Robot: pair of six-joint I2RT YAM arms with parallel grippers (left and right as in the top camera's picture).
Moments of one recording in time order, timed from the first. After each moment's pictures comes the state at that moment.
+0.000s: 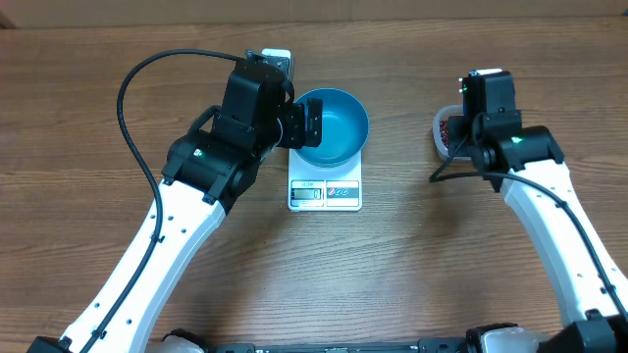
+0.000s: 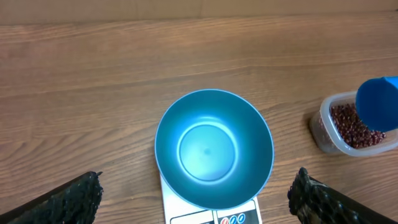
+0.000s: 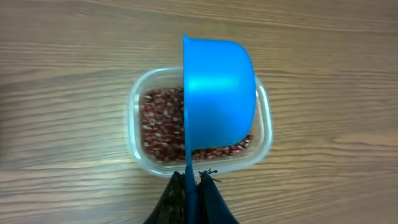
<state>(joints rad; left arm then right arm) -0.46 1.44 1.41 -0.67 -0.07 -0.31 0.16 1.48 1.24 -0.76 0.36 0.07</state>
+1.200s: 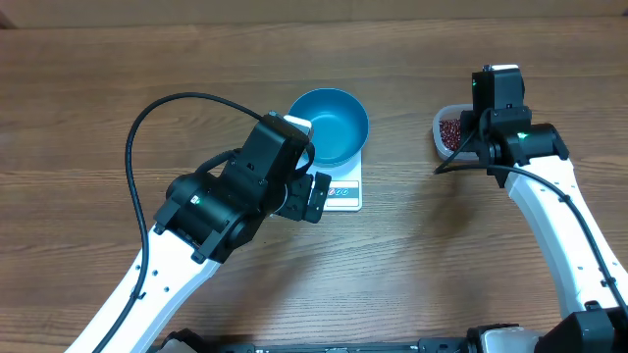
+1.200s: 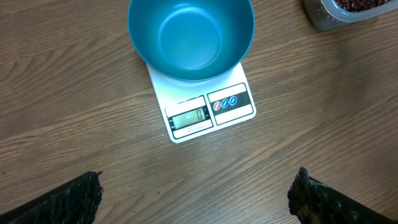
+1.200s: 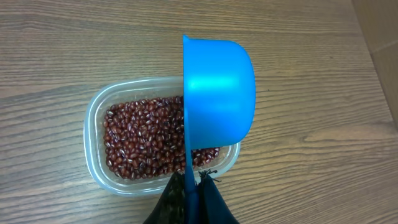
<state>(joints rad) -0.64 1.30 1.41 -1.09 -0.10 -0.30 0.11 1.49 1.24 -0.72 0.42 0.06</state>
